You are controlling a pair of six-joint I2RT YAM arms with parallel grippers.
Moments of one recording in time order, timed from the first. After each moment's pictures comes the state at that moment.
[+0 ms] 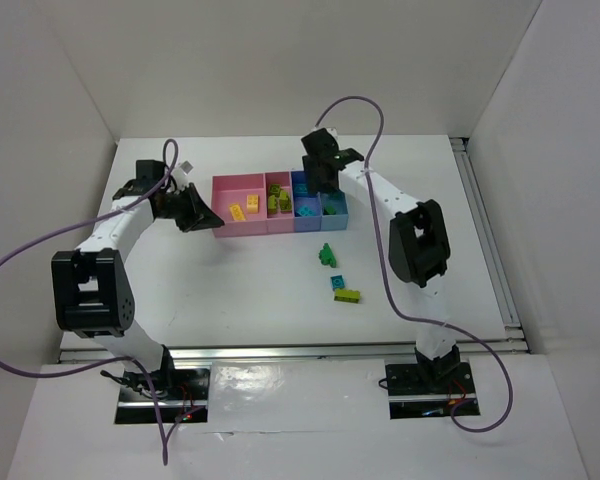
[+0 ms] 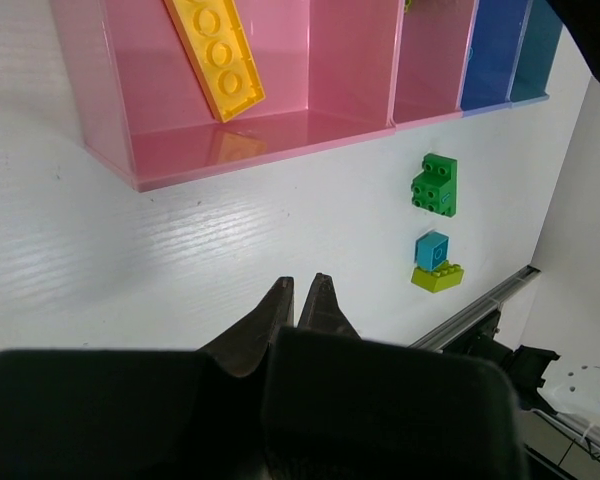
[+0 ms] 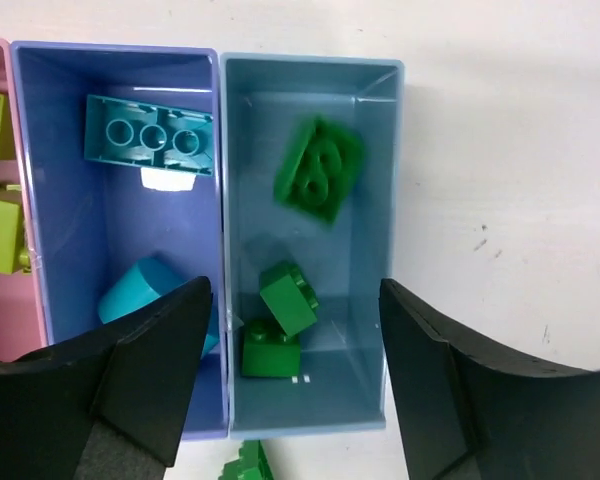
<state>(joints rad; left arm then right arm) 0.07 1.63 1.19 -0.57 0.63 -0.37 0.50 2.18 1.93 -0.67 0.38 0.26</state>
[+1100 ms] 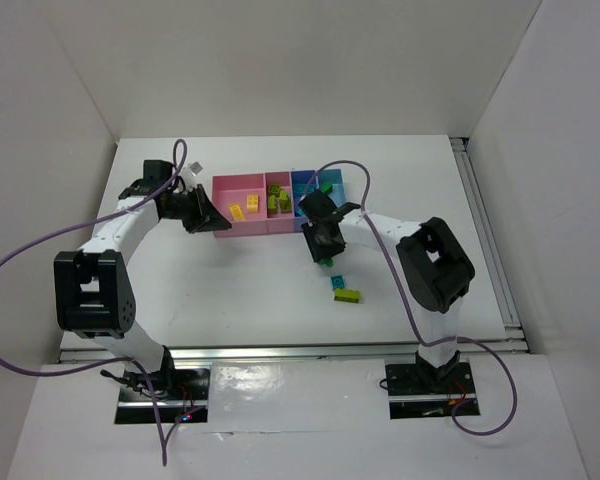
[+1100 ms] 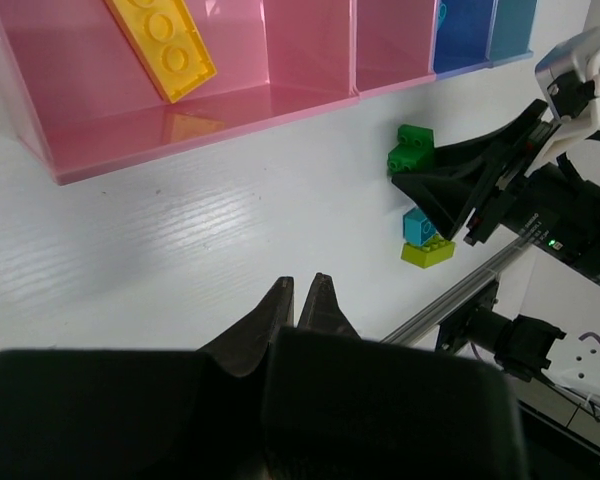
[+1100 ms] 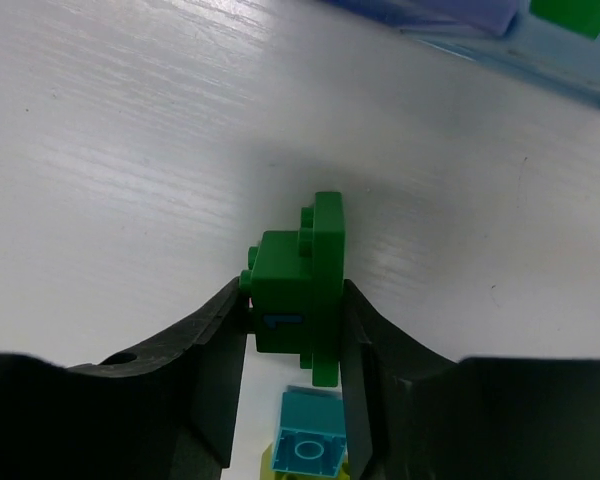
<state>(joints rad) 0.02 1.62 1.20 -0.58 0.66 -0.35 0.65 1.90 1.28 -0.53 0.12 0.26</state>
